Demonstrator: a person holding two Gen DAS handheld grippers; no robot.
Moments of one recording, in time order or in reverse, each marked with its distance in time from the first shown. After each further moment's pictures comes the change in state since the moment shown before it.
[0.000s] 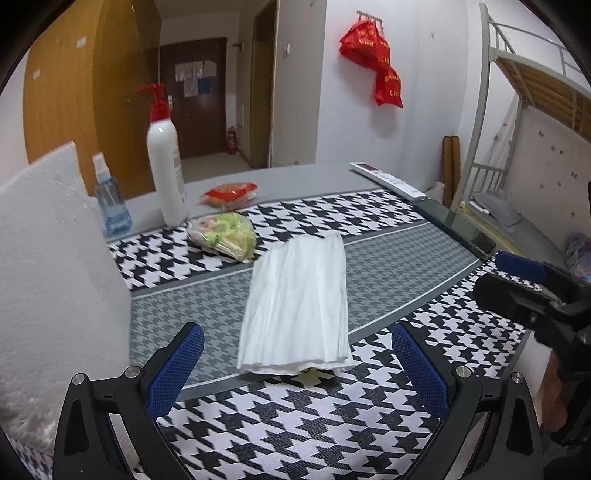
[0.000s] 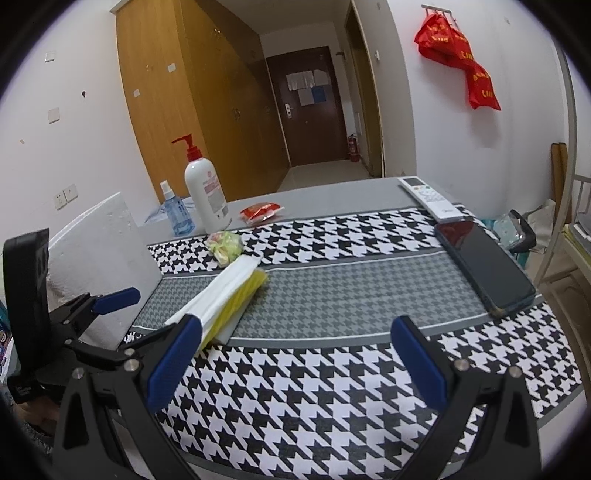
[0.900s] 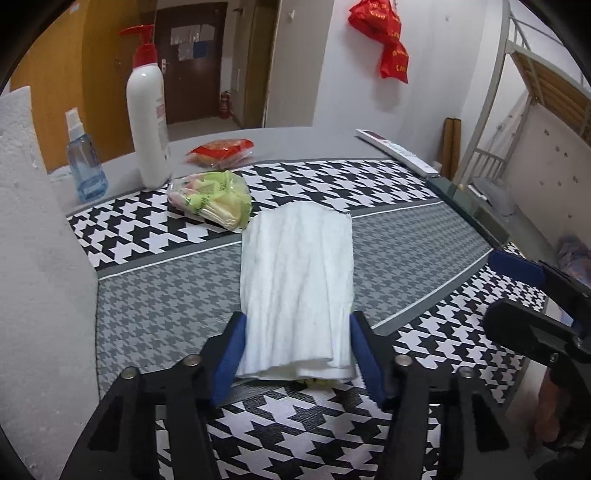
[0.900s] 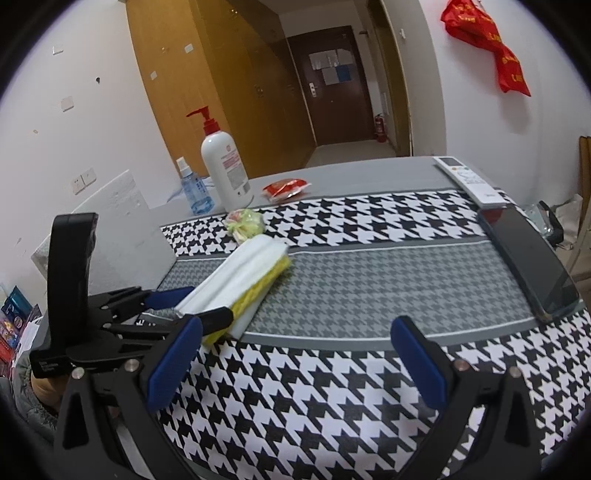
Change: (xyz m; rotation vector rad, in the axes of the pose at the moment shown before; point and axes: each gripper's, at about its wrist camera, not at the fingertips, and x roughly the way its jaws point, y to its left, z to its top) left arm 0.041 0.016 0.002 -0.044 0.125 -0.055; right arm 0.035 0.009 0.003 -0.034 0.087 0.109
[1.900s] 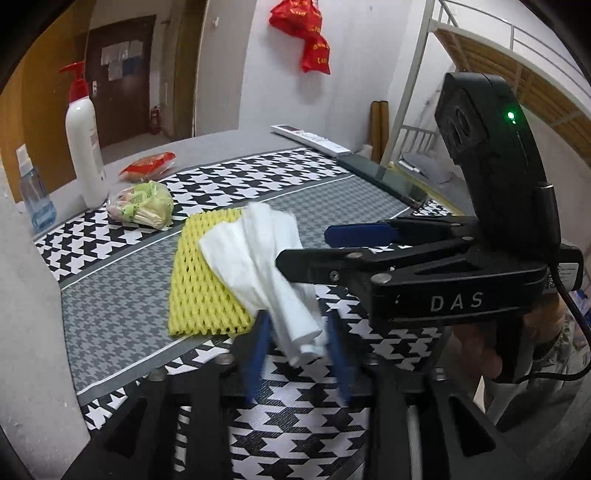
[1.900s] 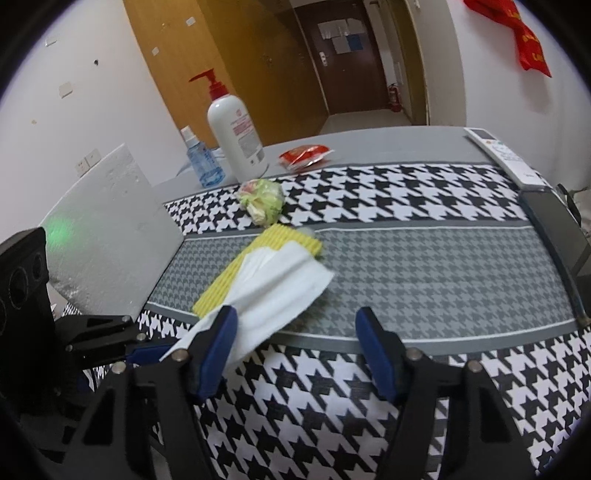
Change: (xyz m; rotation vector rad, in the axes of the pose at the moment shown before) left arm -0.038 -0.030 -0.023 0.186 0.007 -0.206; right arm 0.038 0.012 0.004 0.013 0.141 0.066
